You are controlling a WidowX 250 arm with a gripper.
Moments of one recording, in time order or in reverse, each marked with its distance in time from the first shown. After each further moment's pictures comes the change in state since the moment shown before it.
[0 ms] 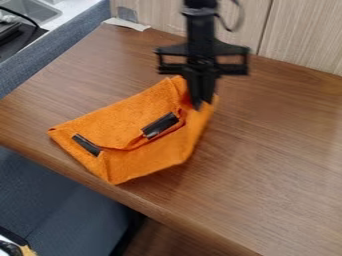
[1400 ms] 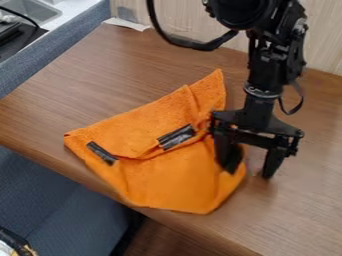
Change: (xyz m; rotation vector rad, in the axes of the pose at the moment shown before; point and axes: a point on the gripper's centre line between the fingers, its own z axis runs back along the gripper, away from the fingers) arm -0.031 -0.039 -0.071 0.106 0.085 -0.141
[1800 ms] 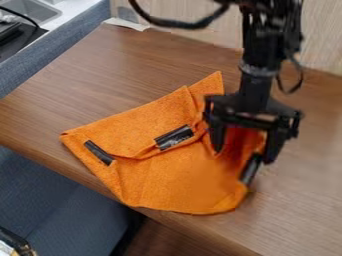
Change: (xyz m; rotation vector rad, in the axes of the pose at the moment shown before) arm -0.007 0.004 0.040 -0.050 -0.026 0.016
